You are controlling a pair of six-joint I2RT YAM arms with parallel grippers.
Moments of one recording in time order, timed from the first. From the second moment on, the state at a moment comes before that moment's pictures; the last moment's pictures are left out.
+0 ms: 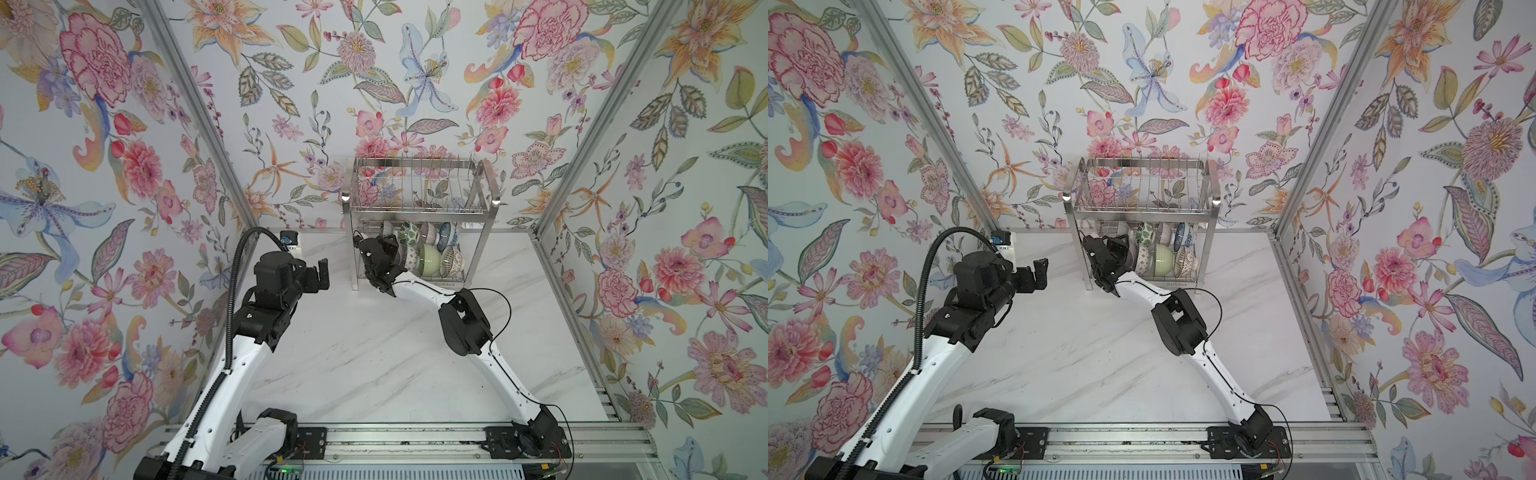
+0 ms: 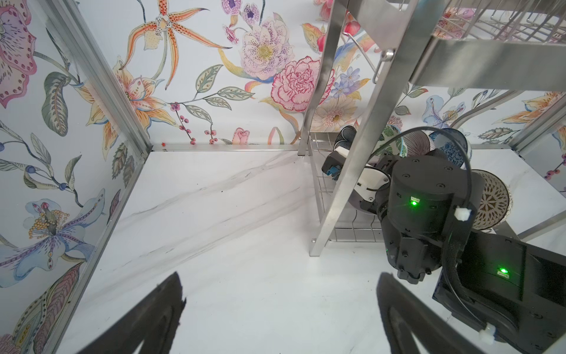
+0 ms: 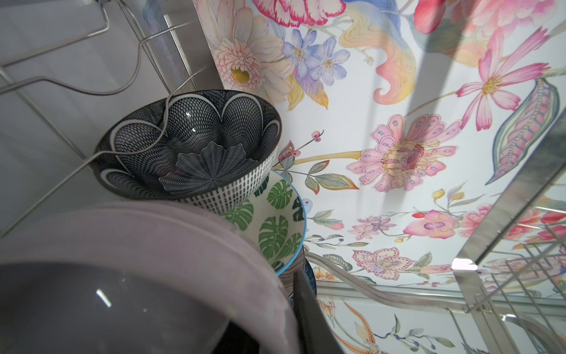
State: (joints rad) left arm -0.22 1.02 1.02 -0.40 -0.10 -0.11; right arm 0.79 2.62 2.24 0.06 1.01 -1.09
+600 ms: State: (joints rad) left arm -0.22 1.01 1.02 -0.40 -0.10 -0.11; right arm 0.80 2.59 2.23 0.02 1.00 -1.07
